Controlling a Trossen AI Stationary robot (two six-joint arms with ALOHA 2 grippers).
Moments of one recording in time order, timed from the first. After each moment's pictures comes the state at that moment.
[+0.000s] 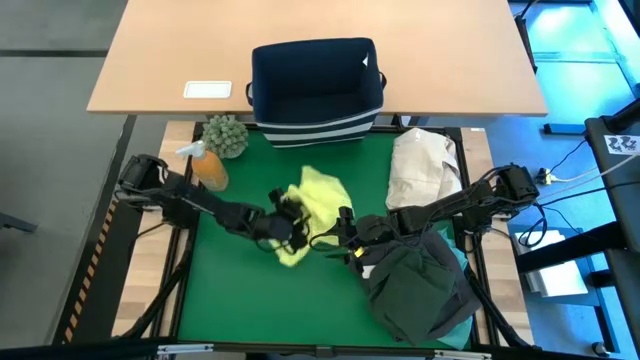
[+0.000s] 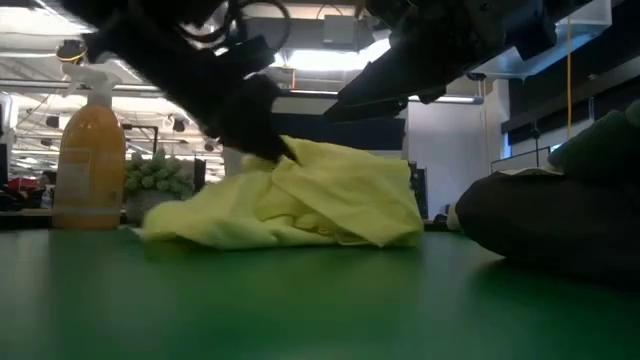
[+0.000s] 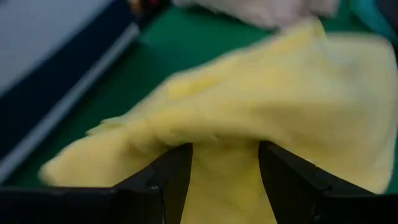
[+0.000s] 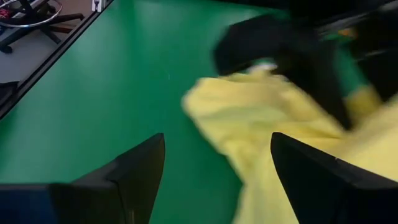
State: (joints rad) left arm -0.22 1.60 0.75 0.14 -0.74 -0.32; right arm 0.25 1.65 0.88 0.25 0.06 0.00
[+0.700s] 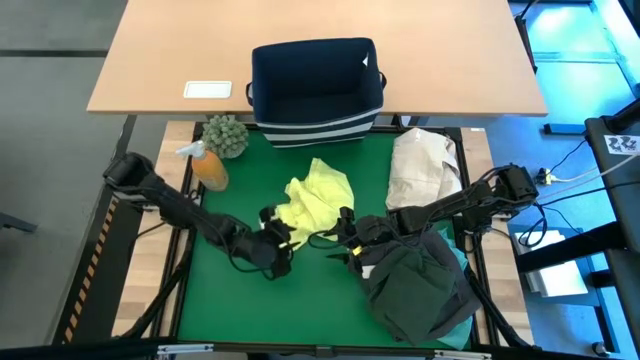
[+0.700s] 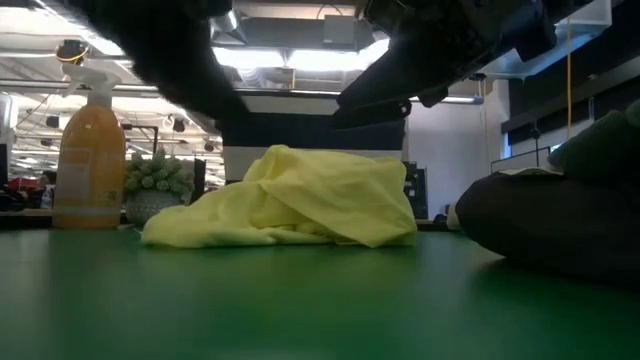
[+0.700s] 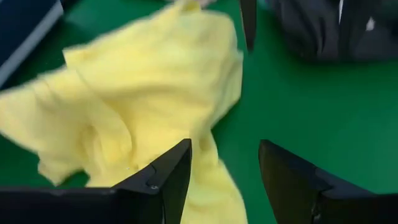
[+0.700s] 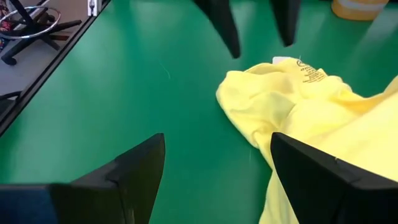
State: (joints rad) left arm -0.45 1.49 0.84 -0.20 -0.66 -0.52; right arm 0.25 1.65 0.89 0.24 0.06 0.08
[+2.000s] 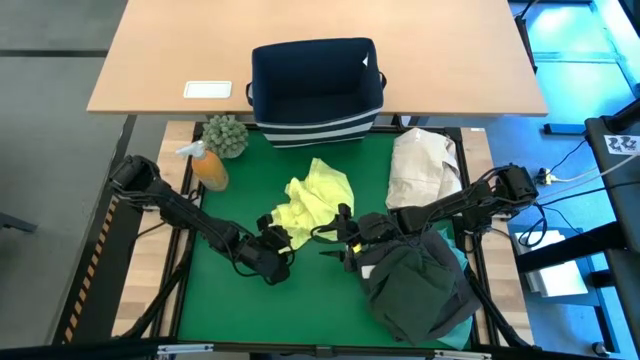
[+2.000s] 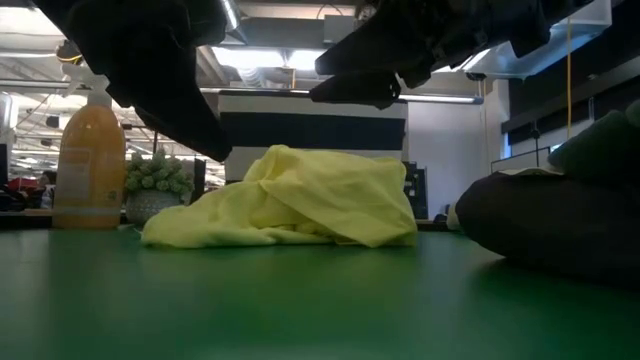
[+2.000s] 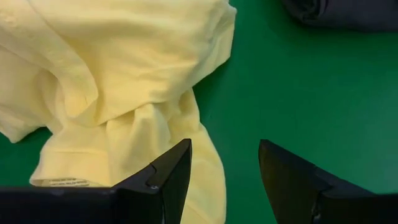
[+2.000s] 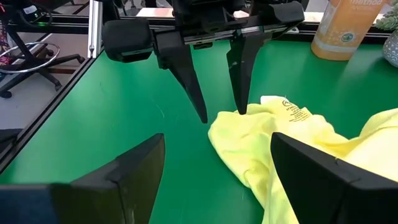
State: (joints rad) left arm -0.48 1.55 0.83 -0.24 -0.59 -0.68; right arm 0.25 1.66 0.89 0.37 0.10 0.07
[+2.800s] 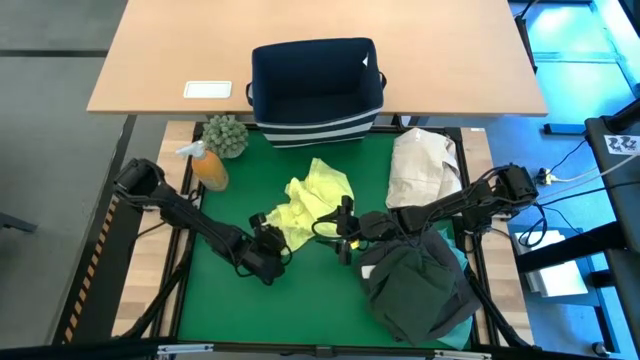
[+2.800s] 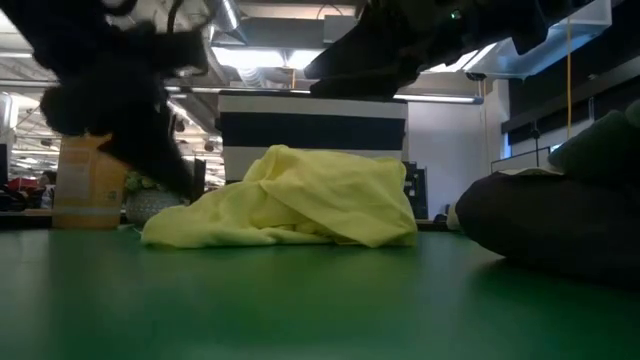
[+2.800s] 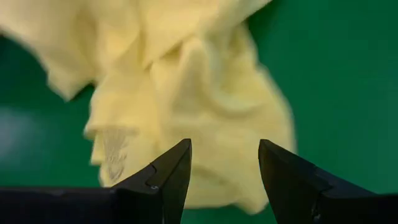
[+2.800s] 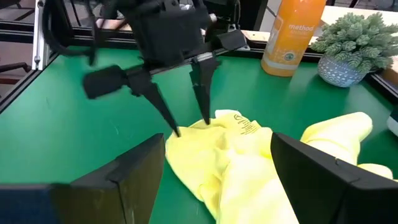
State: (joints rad) left arm -0.50 1.61 0.83 -0.45 -0.65 -0.74; right arm 0.25 1.66 0.89 0.42 0.27 0.01
